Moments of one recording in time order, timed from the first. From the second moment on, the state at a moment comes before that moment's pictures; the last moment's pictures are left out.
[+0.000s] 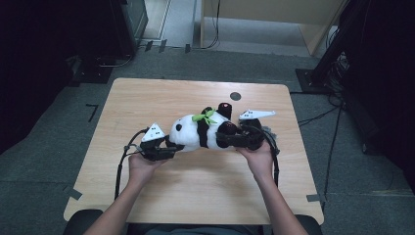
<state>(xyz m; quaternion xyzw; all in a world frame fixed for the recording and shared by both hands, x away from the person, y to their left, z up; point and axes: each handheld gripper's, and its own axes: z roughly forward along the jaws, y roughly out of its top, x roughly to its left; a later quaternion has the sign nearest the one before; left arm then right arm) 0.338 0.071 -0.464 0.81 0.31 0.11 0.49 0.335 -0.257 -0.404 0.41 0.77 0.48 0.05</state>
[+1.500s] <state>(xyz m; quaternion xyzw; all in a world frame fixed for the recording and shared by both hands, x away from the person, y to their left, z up) 0.343 0.090 -0.442 0.79 0.33 0.07 0.51 0.332 -0.263 -0.417 0.39 0.79 0.47 0.12</state>
